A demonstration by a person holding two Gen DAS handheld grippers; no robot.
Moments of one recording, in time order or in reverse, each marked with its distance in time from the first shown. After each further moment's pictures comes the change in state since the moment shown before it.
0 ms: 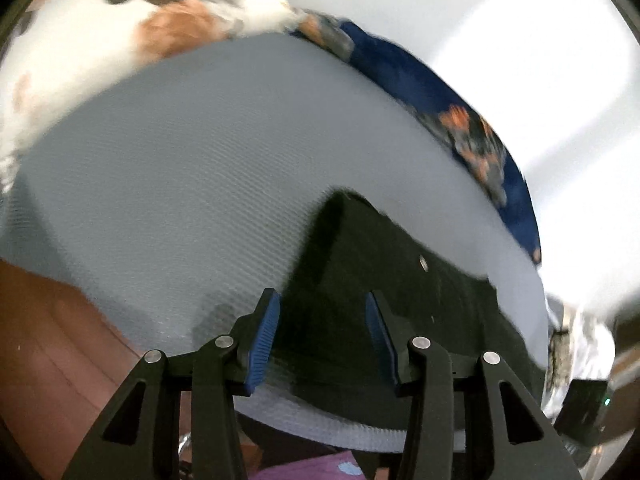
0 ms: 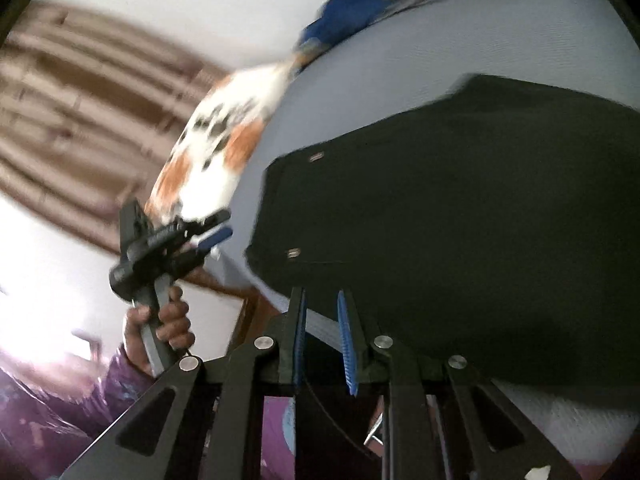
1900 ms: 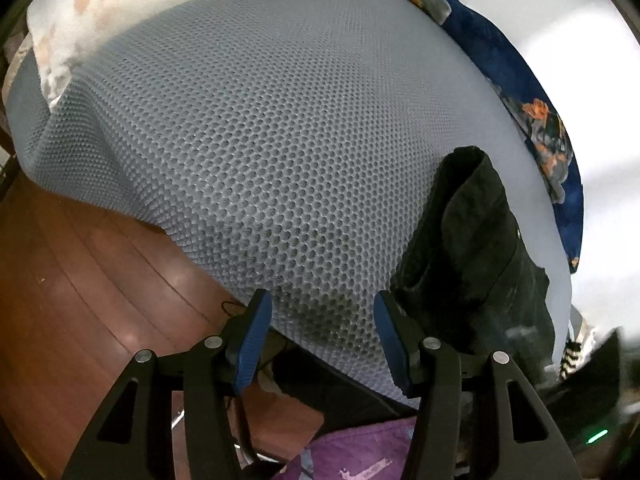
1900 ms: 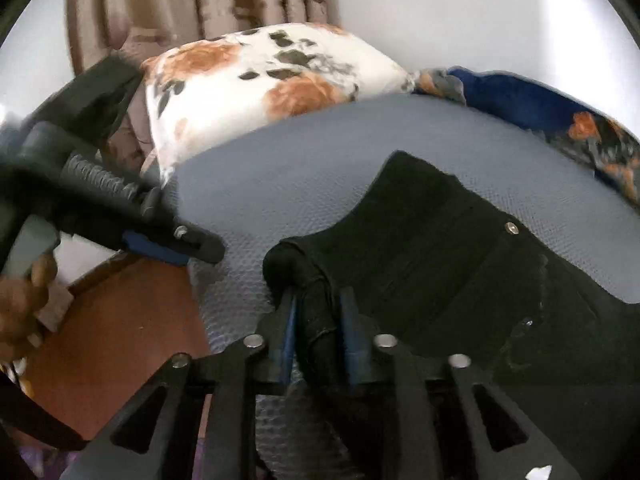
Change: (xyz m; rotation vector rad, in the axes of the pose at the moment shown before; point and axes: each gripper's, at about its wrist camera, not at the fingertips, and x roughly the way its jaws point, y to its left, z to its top) left arm 0.015 0.067 -0.012 -0.136 0.225 0.138; right arm 0.183 0.106 0.000 -0.713 -0.086 -0.312
